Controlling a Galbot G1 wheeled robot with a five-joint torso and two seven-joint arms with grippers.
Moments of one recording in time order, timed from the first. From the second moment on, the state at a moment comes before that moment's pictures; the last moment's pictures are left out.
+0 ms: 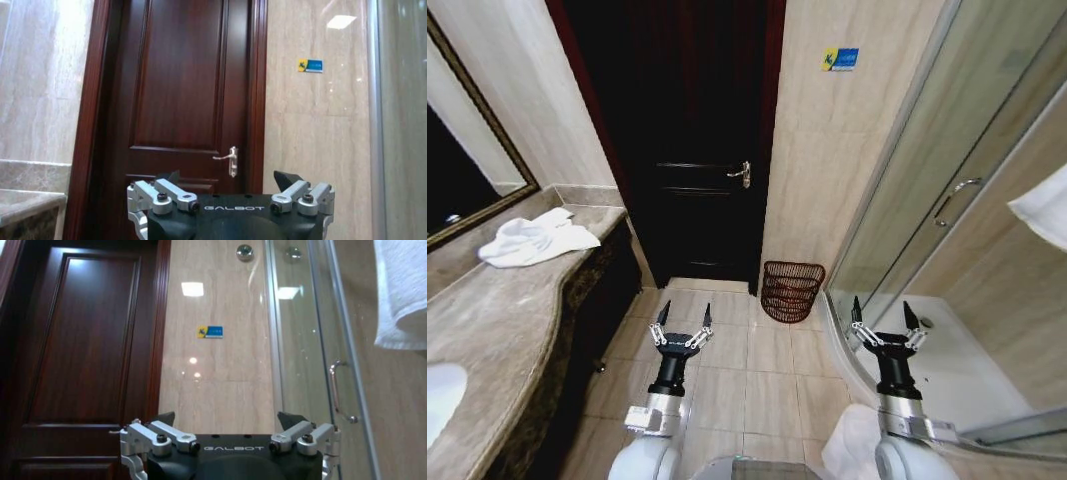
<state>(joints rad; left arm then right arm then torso) 1.83 -1.61 -0.43 -2.29 0.04 -0.28 0.05 -1.75 1.51 0.67 2.22 0.13 0.43 0.01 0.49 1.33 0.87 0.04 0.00</state>
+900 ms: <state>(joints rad) 1.82 -1.61 -0.44 -2.29 0.03 -0.26 0.02 -1.74 1.50 0.66 2.22 0.12 0.42 0.02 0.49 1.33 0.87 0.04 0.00</state>
